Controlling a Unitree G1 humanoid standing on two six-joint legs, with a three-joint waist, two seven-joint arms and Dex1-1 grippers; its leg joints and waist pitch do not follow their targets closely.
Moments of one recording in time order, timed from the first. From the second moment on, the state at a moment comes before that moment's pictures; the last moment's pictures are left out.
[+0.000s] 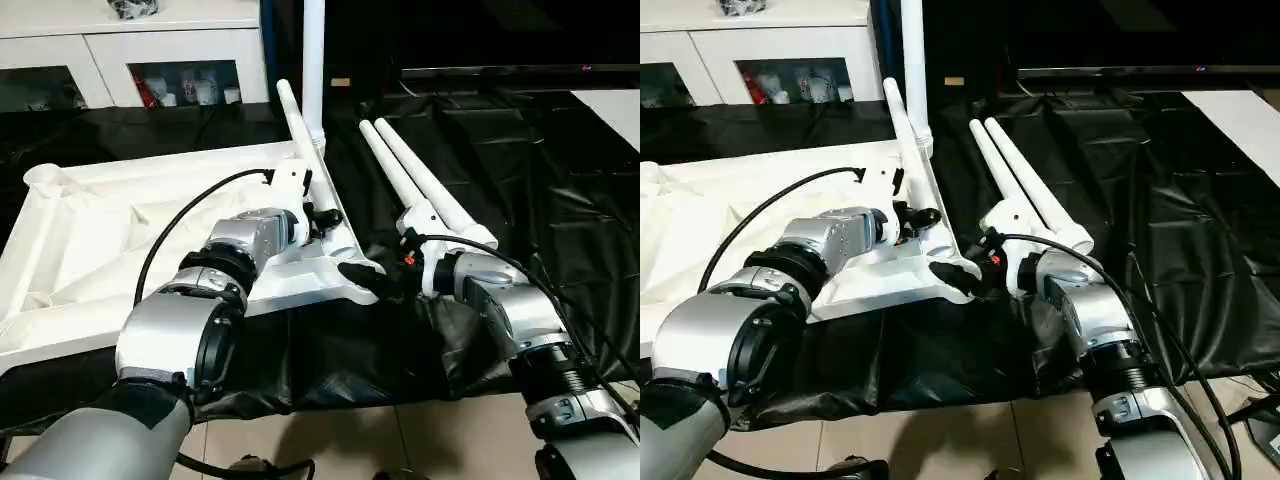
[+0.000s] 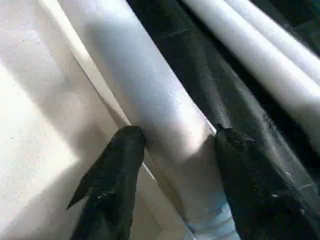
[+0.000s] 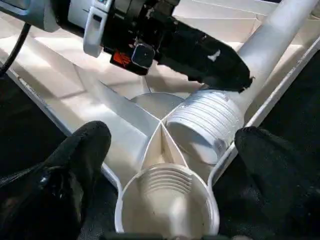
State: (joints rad) left arm -1.13 0.06 0.20 1.33 -0.10 0.33 -0.38; right arm -0.55 -0.28 0.13 0.44 0.15 0.30 0.89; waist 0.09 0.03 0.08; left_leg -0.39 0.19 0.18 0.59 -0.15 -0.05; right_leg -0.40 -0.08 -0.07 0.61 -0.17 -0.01
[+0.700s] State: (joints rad) left arm -0.94 0.26 0.17 0.84 -0.13 0.18 -0.71; right arm -0.76 -0.20 0.01 0.64 0.19 0.28 0.69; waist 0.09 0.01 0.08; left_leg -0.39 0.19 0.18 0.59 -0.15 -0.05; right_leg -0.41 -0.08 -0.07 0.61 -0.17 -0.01
